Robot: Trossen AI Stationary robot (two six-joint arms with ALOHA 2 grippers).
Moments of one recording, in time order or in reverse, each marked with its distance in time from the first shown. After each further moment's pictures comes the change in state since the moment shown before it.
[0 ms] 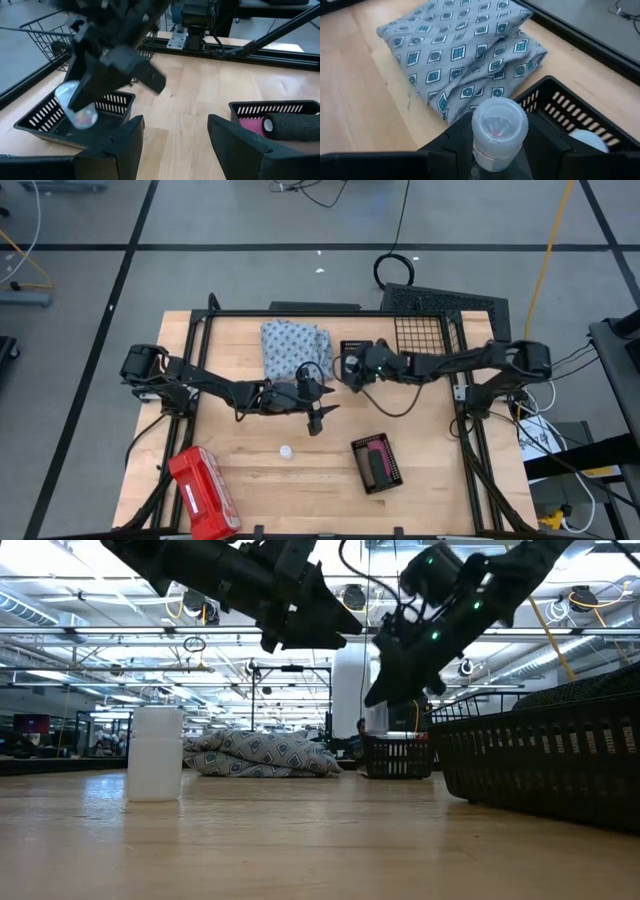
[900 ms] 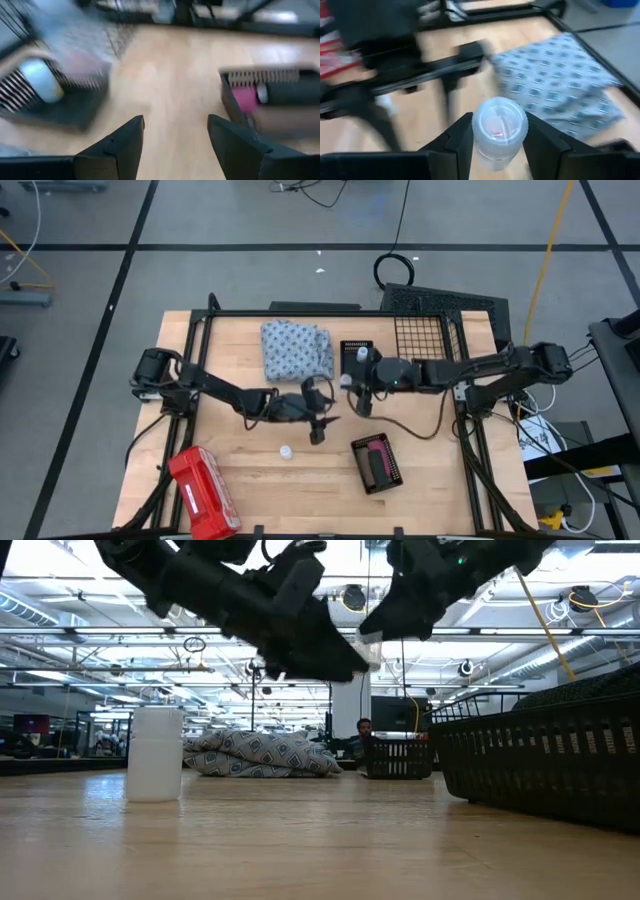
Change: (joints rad) left arm -0.029 0.110 0.008 0.016 0.027 -0.021; right arm 0.202 -0.157 0.092 -0.111 -0.123 -0.184
